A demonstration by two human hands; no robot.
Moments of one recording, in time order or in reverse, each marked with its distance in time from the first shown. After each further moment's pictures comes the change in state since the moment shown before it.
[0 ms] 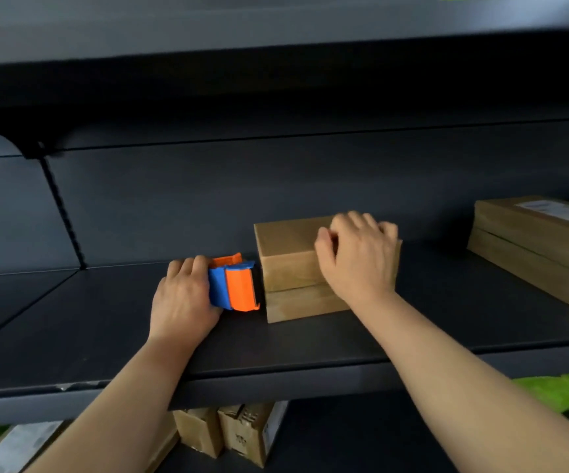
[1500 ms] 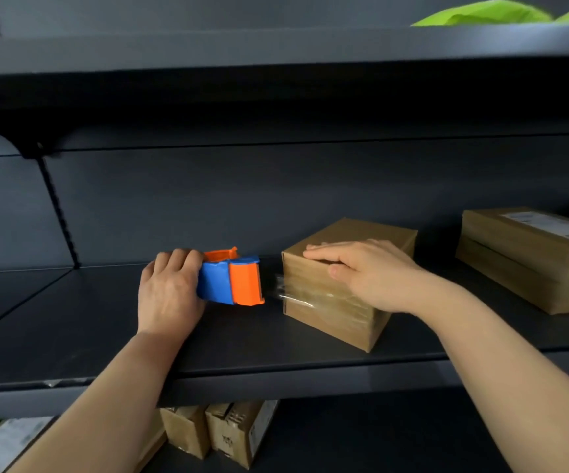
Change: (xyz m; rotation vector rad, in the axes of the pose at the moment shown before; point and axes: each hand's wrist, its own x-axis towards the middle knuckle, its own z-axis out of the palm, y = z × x) left_hand 0.006 0.005 -0.008 0.125 0.147 0.044; right_hand 0.018 0.014 -0.098 0.147 -0.916 -0.171
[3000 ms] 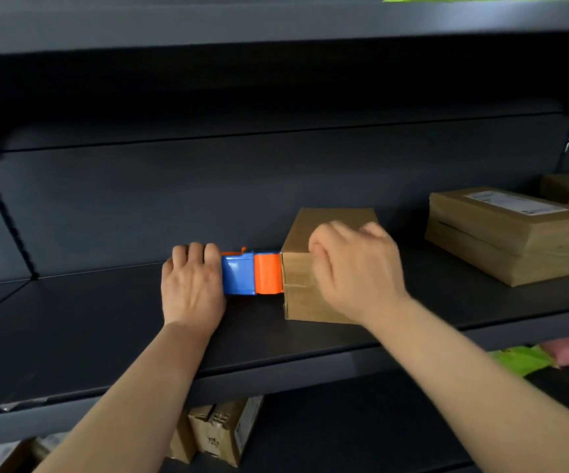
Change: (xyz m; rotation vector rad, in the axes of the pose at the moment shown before) left_hand 0.013 0.063 0.017 0.124 -0.091 0.043; right_hand 0.000 0.023 0.047 -0.256 0.700 -0.042
